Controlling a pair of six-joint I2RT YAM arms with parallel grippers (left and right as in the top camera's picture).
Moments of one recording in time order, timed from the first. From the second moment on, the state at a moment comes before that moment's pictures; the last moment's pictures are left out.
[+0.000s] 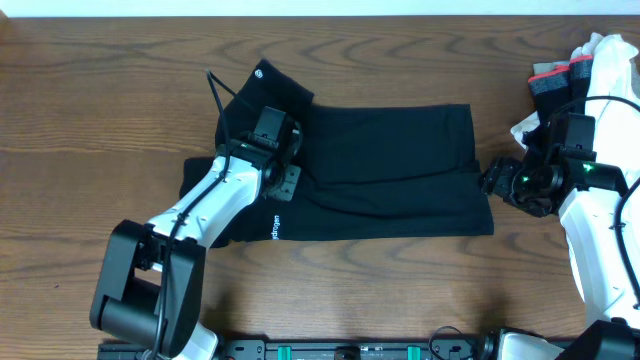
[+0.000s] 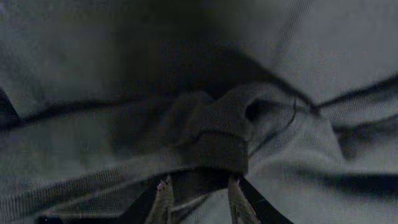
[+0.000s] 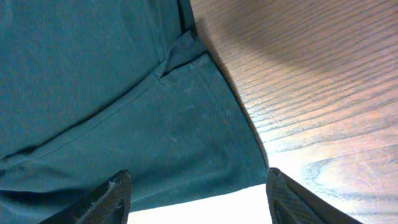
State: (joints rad) left arm -0.37 1.73 1.05 -0.60 -0.01 -0.04; right arm -0.18 1.39 0.99 -0.85 -0.19 0.28
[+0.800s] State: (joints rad) left arm -0.37 1.81 1.12 -0.59 -0.09 0.03; right arm -0.18 1.39 0.99 -0.85 -0.19 0.28
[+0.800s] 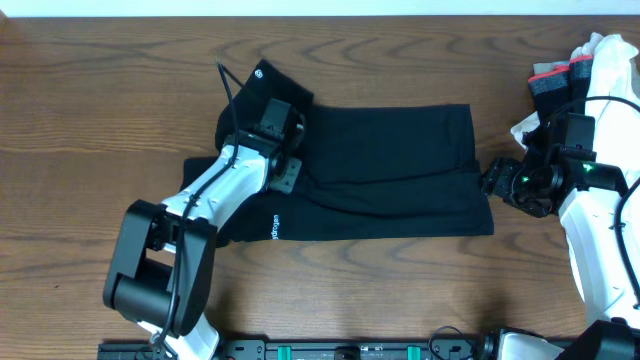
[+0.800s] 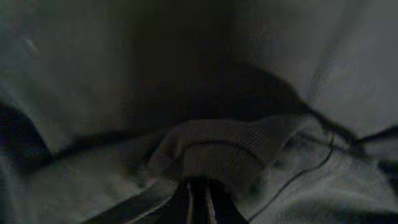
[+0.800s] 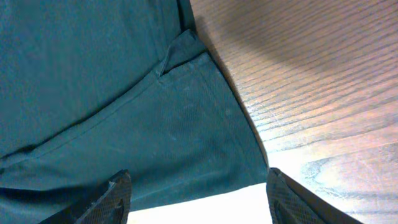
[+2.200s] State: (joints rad) left arm -0.33 1.78 1.07 -0.60 -0.17 -0.01; right arm -0.18 1.39 0.99 -0.86 -0.19 0.28
